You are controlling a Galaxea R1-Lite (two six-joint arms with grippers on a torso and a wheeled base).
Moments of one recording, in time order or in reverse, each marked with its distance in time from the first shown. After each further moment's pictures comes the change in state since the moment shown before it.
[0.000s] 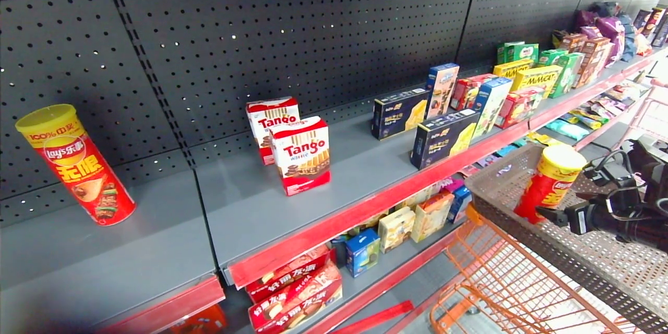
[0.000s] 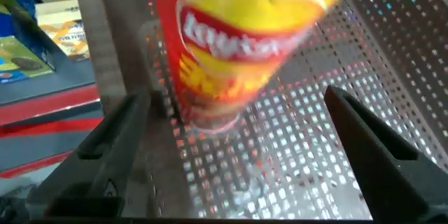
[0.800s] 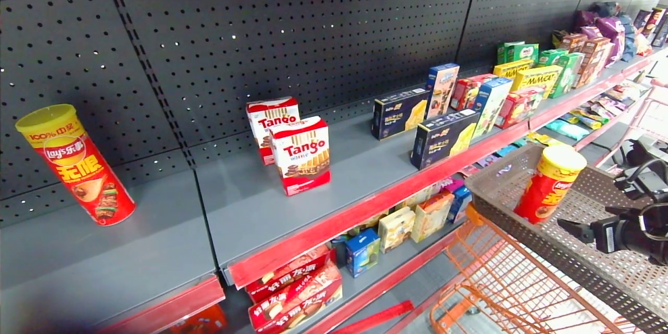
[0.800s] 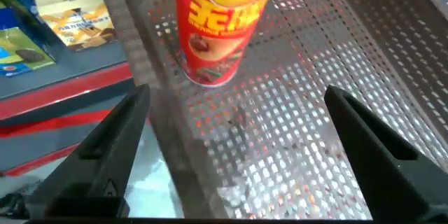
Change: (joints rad) left arm 0.000 0.000 0.000 0.000 0.000 0.000; right arm -0.030 -0.191 0.196 0.005 -0.053 0.026
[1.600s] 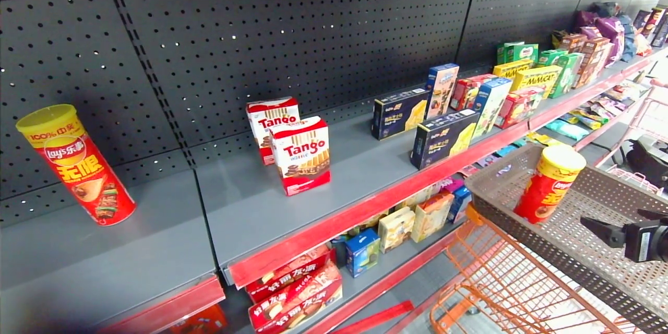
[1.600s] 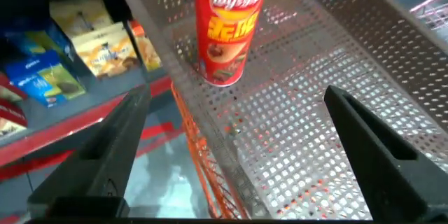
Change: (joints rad) left arm 0.000 0.000 0.000 0.000 0.000 0.000; right arm 0.042 -0.298 0.141 0.055 -0.071 0.156
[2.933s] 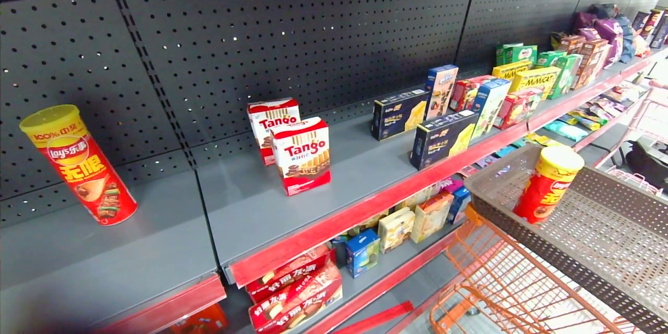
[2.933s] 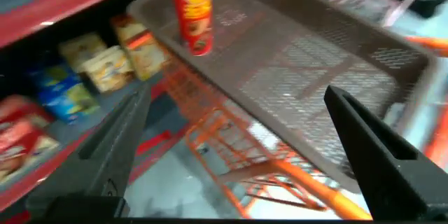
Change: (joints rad) left arm 0.000 0.000 0.000 0.000 0.000 0.000; right arm -0.210 -0.884 -0.200 1.006 0.011 0.153
